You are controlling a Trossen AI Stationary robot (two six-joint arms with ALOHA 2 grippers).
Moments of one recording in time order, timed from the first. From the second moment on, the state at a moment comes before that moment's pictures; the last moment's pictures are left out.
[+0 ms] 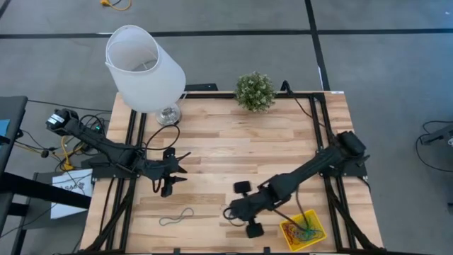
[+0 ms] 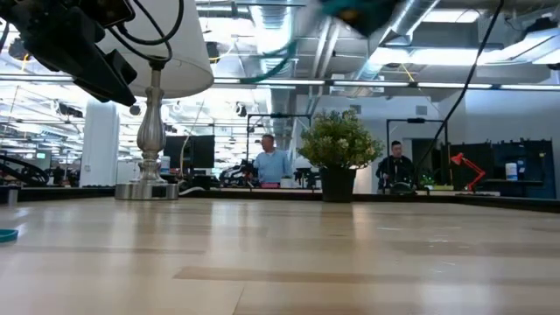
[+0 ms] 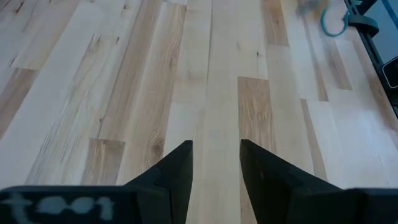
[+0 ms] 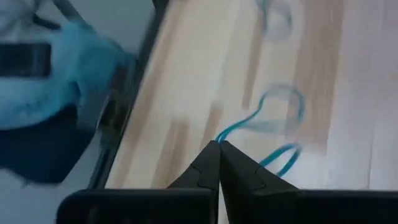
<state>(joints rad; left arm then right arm) -0.45 0.95 0.52 -0.27 -0.30 -0.43 0.52 1.88 1.48 -0.54 0.01 0.25</state>
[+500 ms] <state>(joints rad) -0.45 0.95 0.52 -0.28 -0.30 -0.43 0.81 1.67 1.49 -1.05 0.00 1.21</state>
